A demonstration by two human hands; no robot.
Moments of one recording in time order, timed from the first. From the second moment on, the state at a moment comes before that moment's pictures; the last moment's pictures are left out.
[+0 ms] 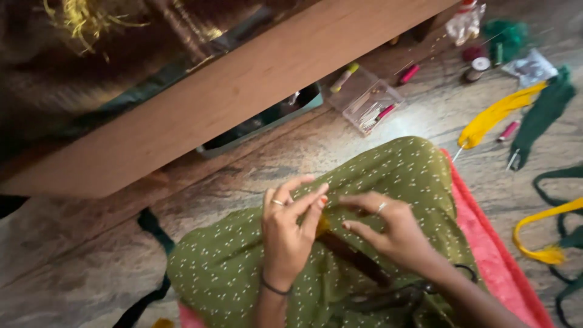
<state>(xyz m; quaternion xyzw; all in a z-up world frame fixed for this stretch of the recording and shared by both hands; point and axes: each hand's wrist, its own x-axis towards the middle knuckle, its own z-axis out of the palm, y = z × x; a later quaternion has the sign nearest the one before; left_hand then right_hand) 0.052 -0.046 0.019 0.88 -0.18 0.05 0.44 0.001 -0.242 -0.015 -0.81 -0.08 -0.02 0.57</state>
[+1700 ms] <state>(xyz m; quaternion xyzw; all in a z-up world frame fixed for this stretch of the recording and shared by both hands) 0.079 -0.112 -0.130 0.68 -0.25 -0.35 0.59 -0.023 -0.376 -0.124 -0.96 0.13 0.09 0.21</state>
